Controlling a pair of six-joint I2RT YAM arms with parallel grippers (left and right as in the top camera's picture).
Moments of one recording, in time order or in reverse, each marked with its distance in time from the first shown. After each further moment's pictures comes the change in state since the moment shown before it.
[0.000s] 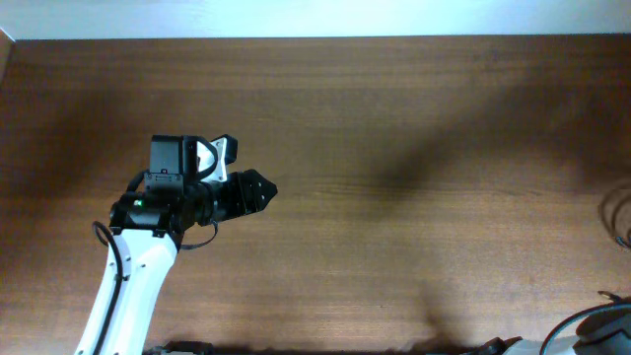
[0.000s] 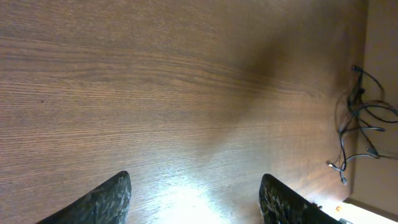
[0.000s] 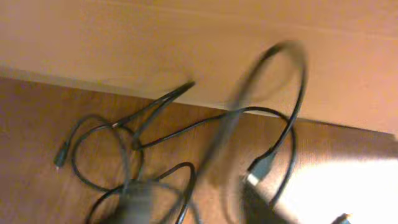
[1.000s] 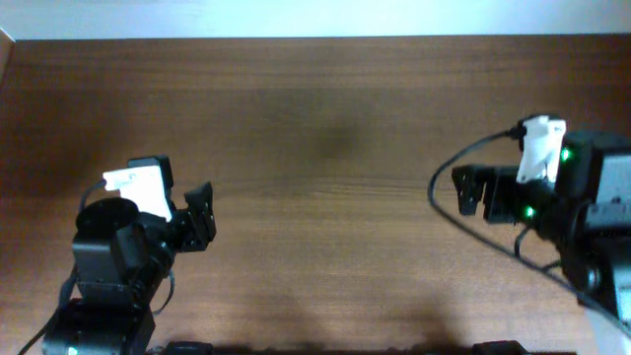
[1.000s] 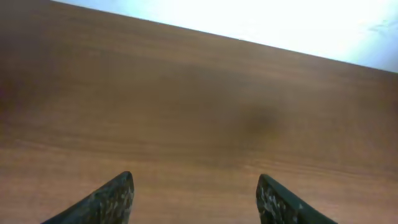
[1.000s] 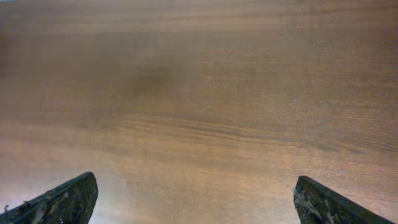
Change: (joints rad) left arm 0.002 -0.491 0.090 -0.099 -0.497 0.122; right arm 1.046 -0.669 -0.063 -0.634 -0.419 -0.254
